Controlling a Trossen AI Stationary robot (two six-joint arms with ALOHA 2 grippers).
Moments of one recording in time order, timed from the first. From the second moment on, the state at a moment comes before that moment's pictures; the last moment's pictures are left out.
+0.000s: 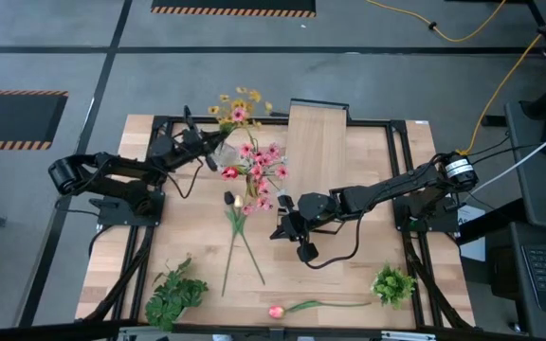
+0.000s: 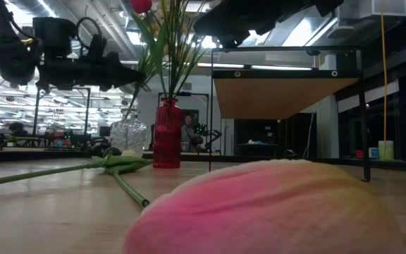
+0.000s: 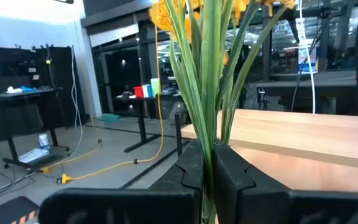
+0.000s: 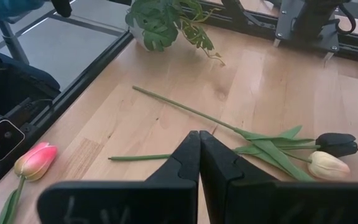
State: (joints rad) left arm 0.69 1.26 0.14 1.28 0.13 0.04; right arm 0.21 1.66 1.07 0.08 -0.13 -0.11
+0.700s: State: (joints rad) left arm 0.69 1.39 0.14 1.34 0.11 0.06; right arm 0.21 1.66 1.07 0.09 -0.13 -0.11
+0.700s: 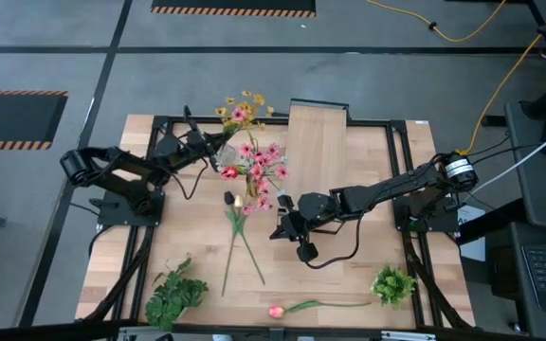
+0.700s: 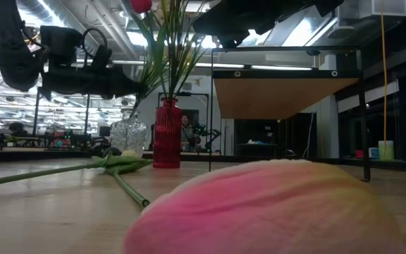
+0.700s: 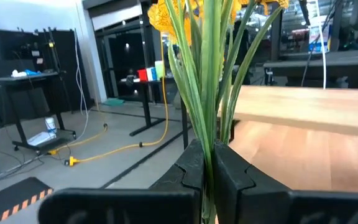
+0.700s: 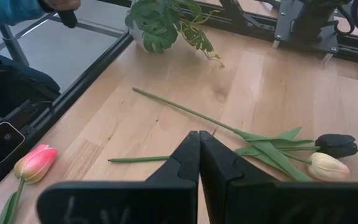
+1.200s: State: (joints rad) left arm 0.69 1.45 0.14 1.39 0.10 0.05; right arm 0.21 1.66 1.07 0.09 -0.13 -0.11
